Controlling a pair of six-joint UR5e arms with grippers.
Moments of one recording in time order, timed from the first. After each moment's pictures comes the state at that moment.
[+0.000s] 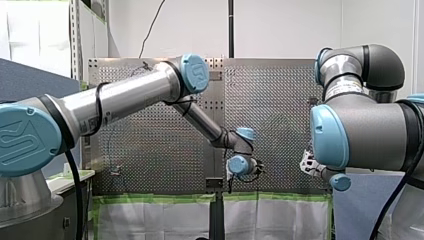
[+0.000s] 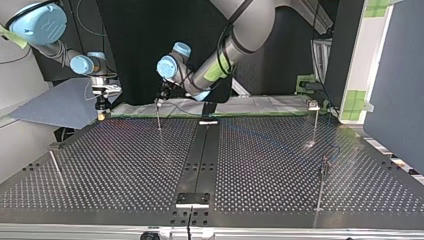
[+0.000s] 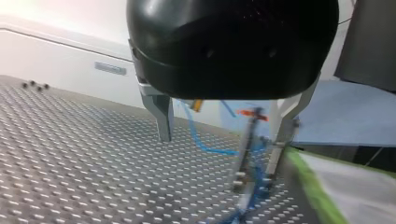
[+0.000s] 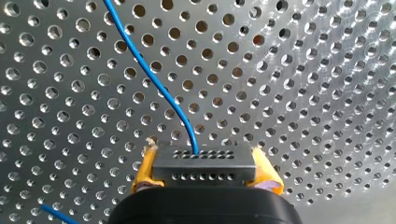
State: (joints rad) left arm -0.78 -2.71 -1.04 -2.72 -1.82 -1.71; right arm 1.51 -0.50 1.54 -1.19 1.11 1.86
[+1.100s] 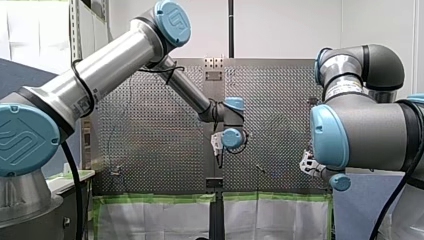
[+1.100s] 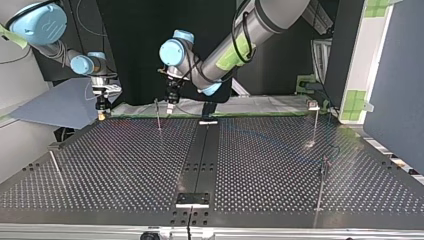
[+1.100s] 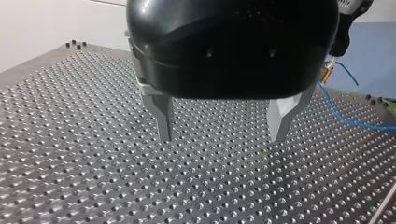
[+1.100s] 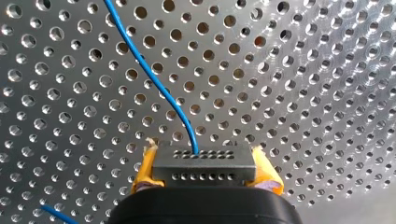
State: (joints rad) left arm -0.79 -2.38 -1.37 -2.58 -2.05 -1.78; right arm 1.51 -0.50 1.54 -1.19 1.11 1.86
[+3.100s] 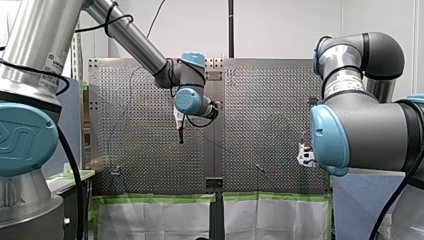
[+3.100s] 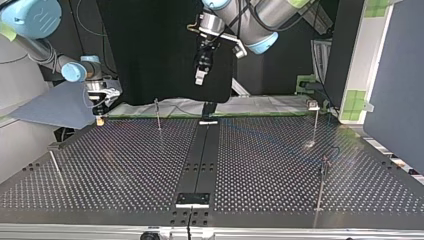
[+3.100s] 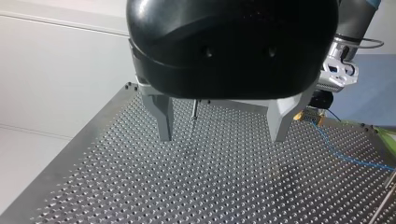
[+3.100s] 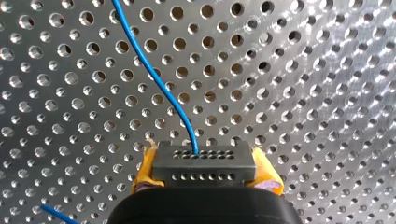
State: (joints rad) left arm -0.79 -1.80 -1.95 -2.59 -2.04 -1.75; right arm 1.52 -0.60 1.53 -0.98 1.11 1.63
